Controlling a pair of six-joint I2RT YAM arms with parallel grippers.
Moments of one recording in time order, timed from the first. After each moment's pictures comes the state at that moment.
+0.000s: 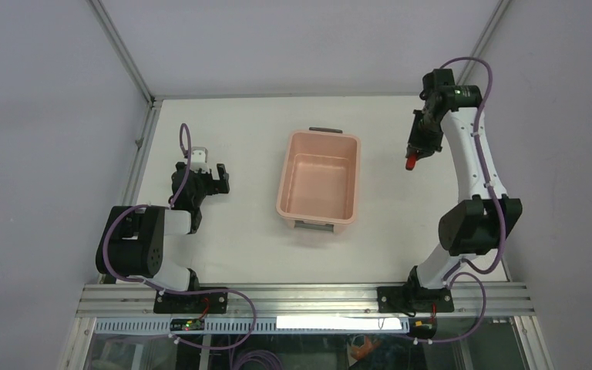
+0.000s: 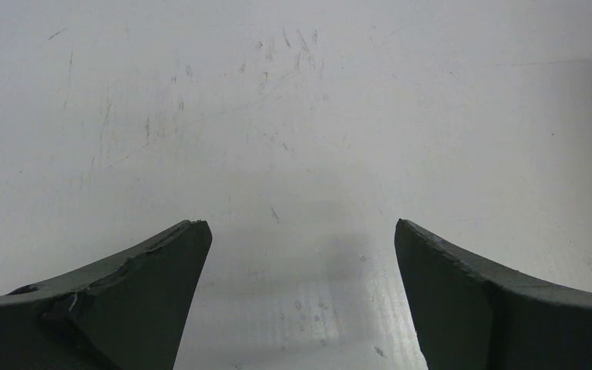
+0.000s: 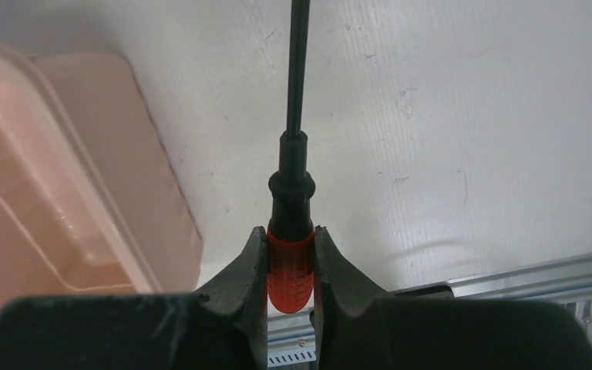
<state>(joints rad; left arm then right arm) -0.03 1.51 0.36 0.81 0.01 -0.04 0.04 1.69 1.75 -1.34 0.09 0.31</state>
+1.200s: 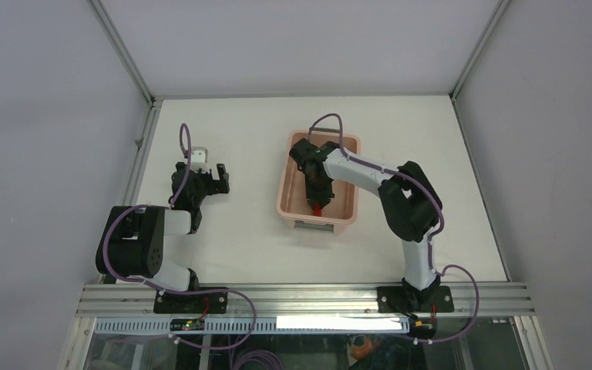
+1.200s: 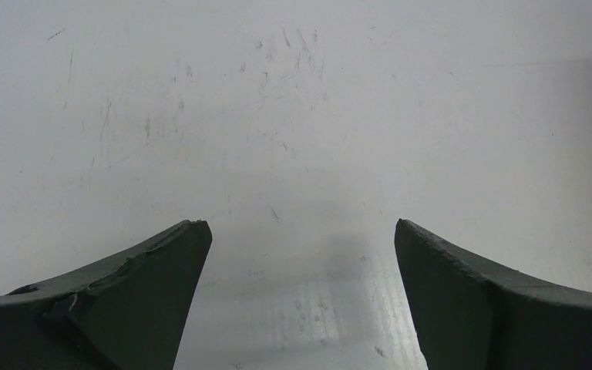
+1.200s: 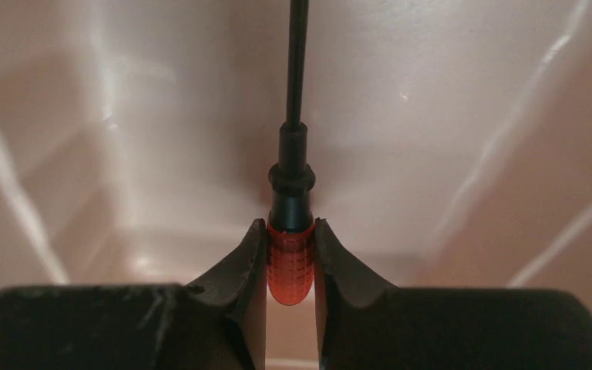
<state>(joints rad) -0.03 1.51 0.36 0.81 0.01 -0.04 0.76 1.96 1.52 -0.96 0.12 0.66</state>
